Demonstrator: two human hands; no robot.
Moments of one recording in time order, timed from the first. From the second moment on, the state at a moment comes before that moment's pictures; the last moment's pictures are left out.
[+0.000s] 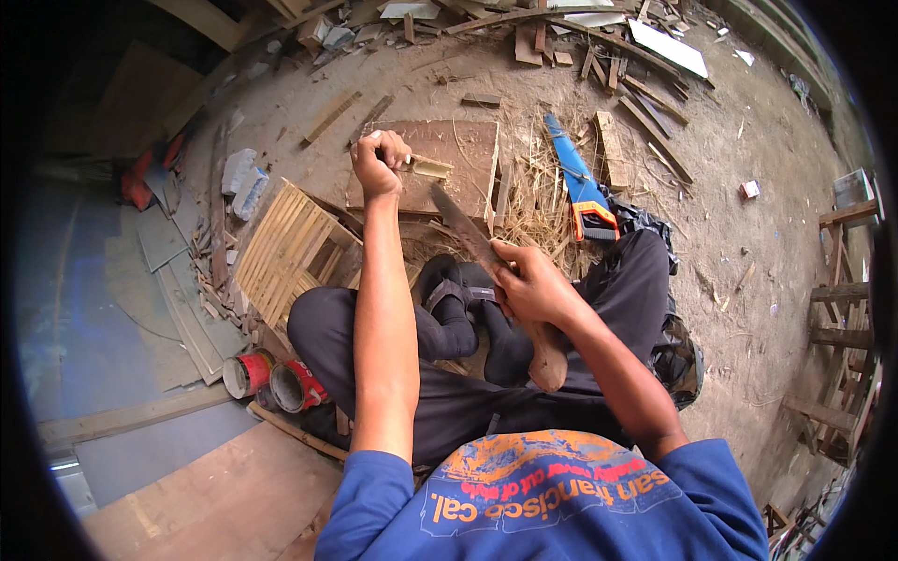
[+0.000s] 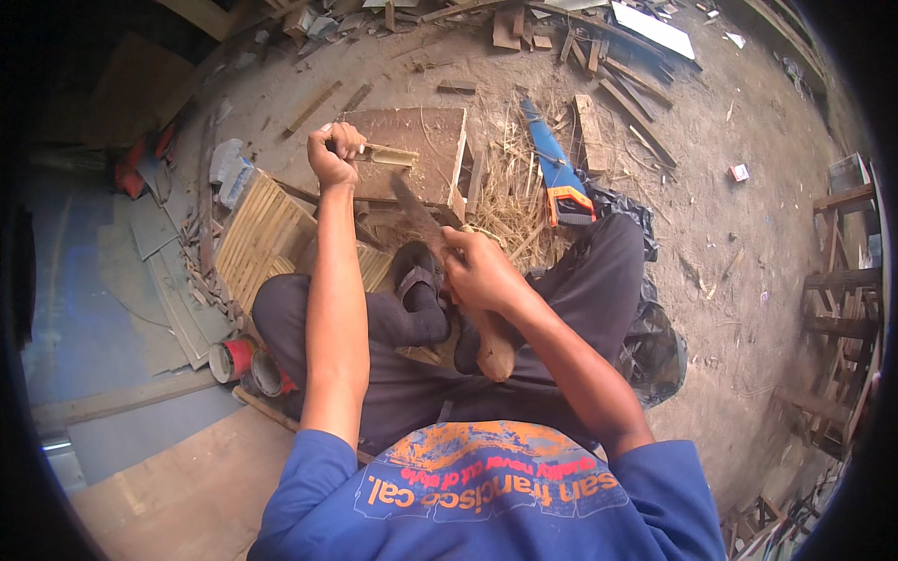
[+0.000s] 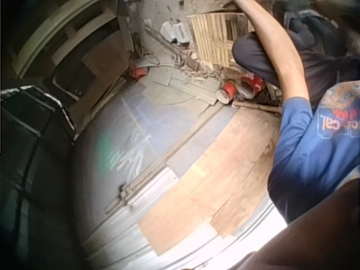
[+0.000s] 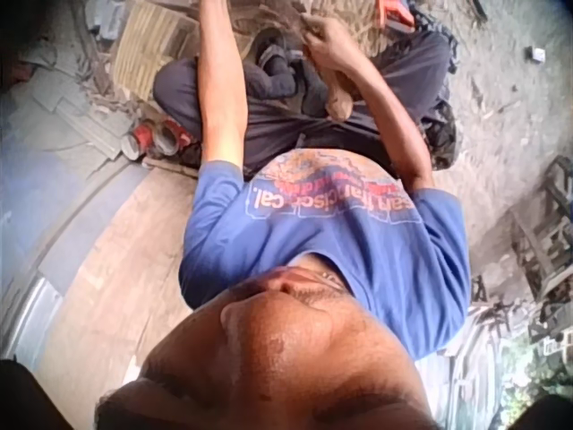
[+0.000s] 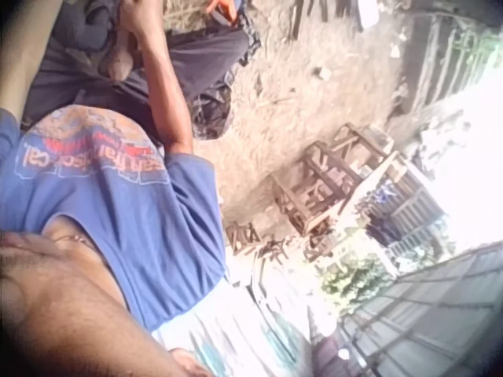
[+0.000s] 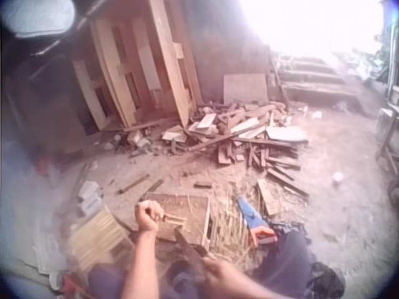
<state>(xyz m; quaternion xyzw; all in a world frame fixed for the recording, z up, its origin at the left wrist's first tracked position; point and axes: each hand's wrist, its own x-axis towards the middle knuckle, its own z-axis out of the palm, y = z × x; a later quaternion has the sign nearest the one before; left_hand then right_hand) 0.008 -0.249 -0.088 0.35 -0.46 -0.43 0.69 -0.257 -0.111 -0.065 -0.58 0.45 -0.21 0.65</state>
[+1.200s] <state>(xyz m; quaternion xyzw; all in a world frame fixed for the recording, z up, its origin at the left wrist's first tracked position) -0.003 -0.249 -0.086 0.36 -0.45 -0.40 0.71 -0.266 -0.126 -0.122 -0.58 0.48 -0.21 0.63</state>
